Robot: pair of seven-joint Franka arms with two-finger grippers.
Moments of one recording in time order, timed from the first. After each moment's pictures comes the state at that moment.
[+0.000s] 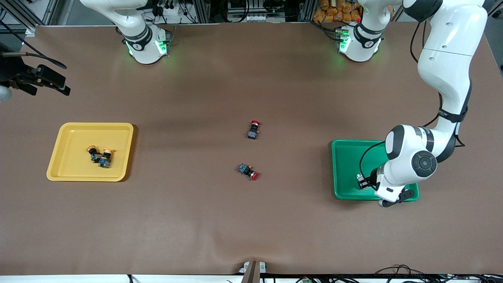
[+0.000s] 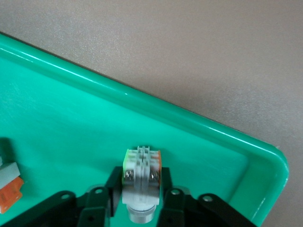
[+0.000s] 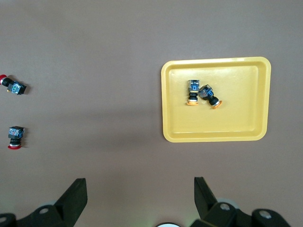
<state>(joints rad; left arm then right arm) 0.08 0.71 -0.22 -1.65 0.12 2.33 -0.53 0.02 -0.06 -0.03 -1.57 0.06 1.46 0.04</state>
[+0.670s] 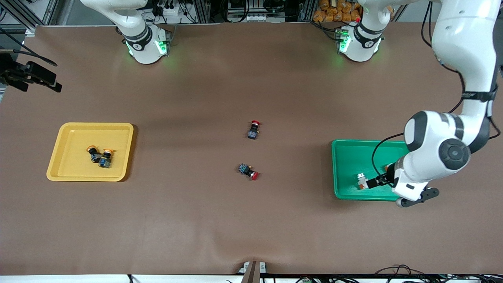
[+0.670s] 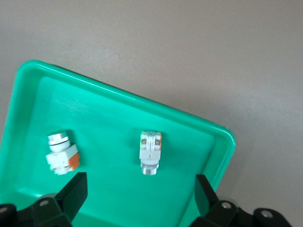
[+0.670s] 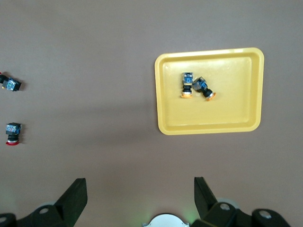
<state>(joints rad) 0.08 0.54 -0.23 -1.57 0.12 2.11 -0.47 -0.01 -0.04 -0.03 -1.52 0.06 1.39 0.04</state>
